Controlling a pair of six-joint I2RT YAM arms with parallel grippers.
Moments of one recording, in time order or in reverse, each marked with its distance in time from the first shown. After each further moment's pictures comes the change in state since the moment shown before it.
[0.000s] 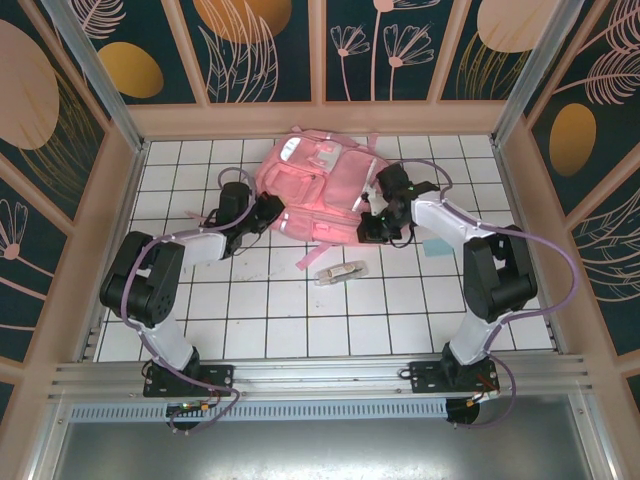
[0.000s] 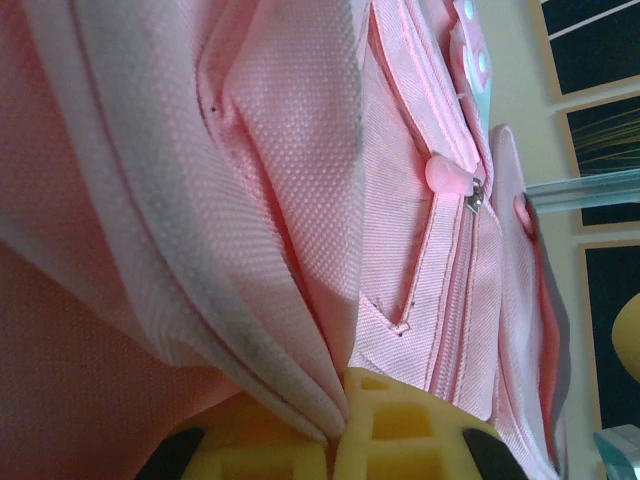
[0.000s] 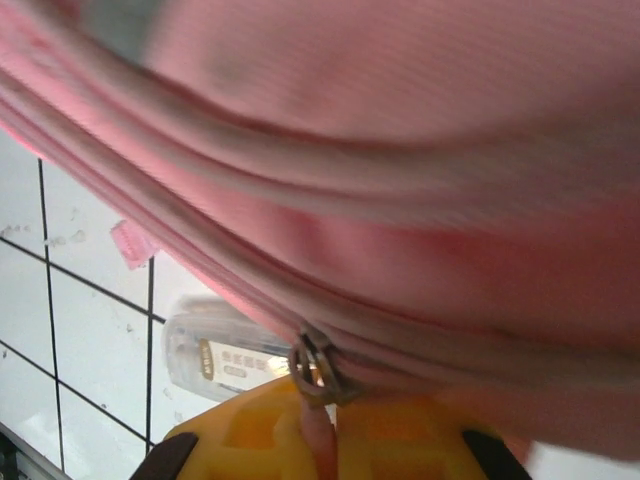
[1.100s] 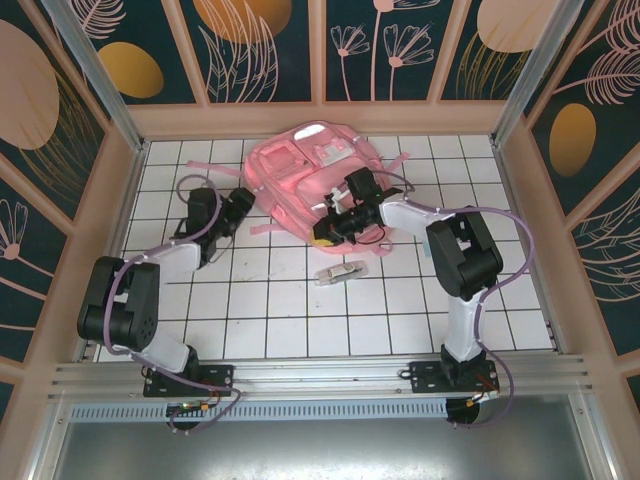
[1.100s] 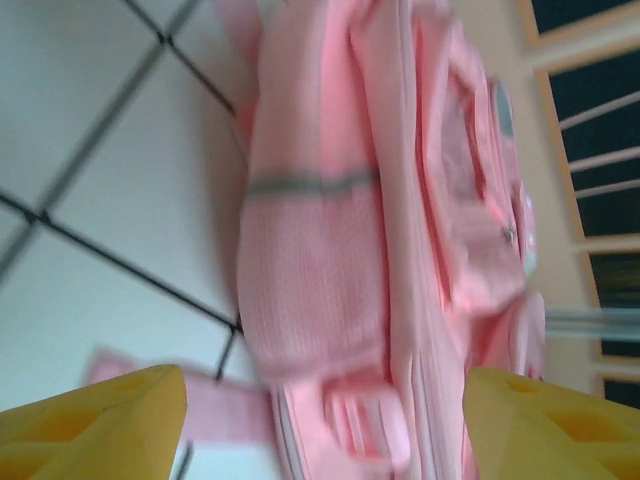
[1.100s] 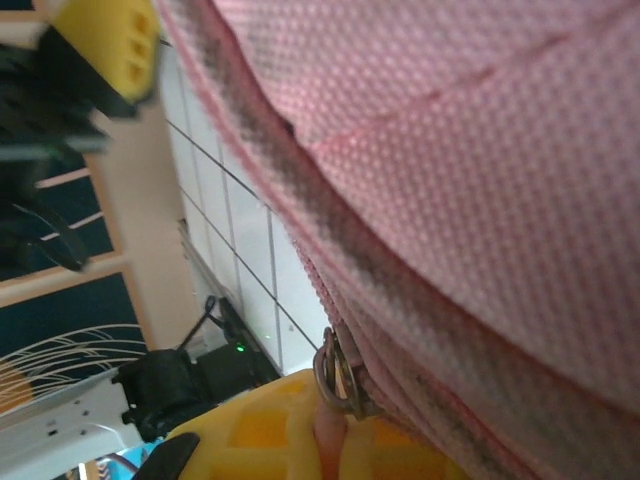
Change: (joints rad) left arm 0.108 -0.192 -0.167 -0.021 -0.103 -0.095; right arm 0.146 0.225 0.076 0.372 -0.527 0.403
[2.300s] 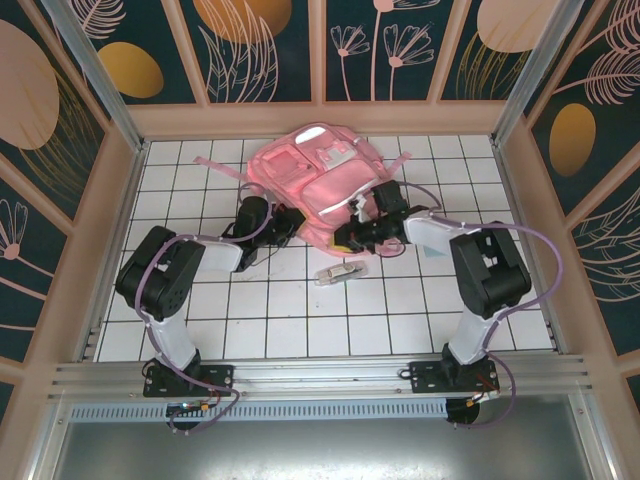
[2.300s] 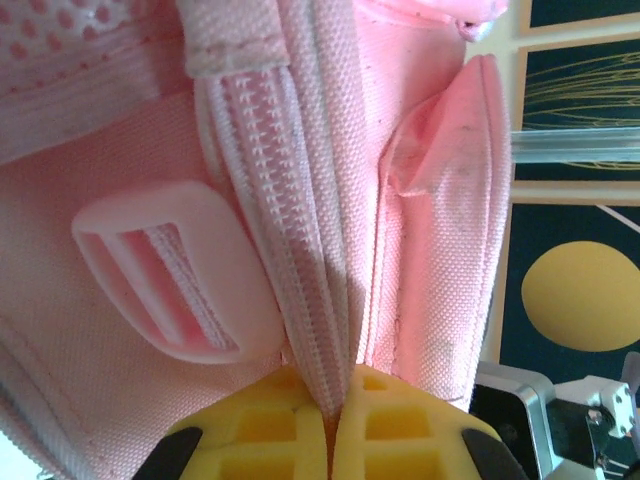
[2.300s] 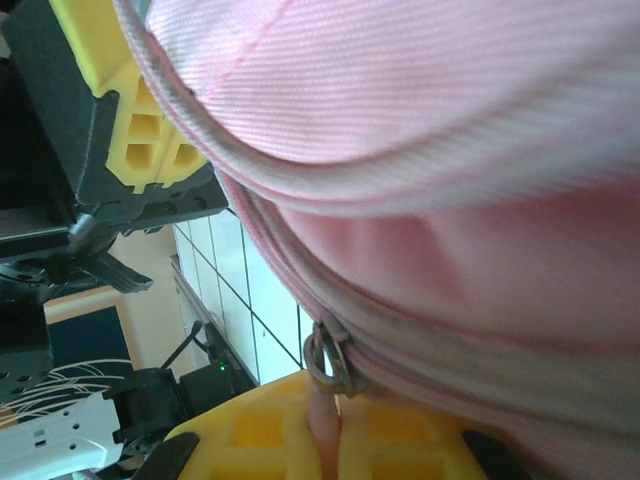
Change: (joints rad) left arm -0.247 0.263 0.097 0.238 0.154 -0.179; right arm -0.116 -0.201 -0.290 0.120 0.058 0.004
